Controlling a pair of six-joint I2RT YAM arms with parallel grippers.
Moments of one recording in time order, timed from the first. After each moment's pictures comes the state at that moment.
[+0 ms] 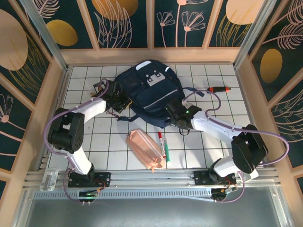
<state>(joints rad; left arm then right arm) -0.30 1.77 1.09 -0.25 0.28 -1.09 0.73 1.45 0.96 -0.74 0.32 1.00</state>
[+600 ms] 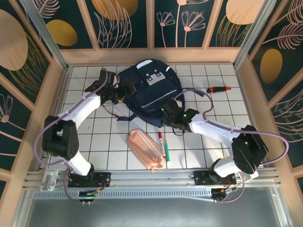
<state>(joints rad) -0.30 1.61 1.23 -0.44 0.35 -0.76 0.81 1.44 0.95 -0.50 0.20 0.84</state>
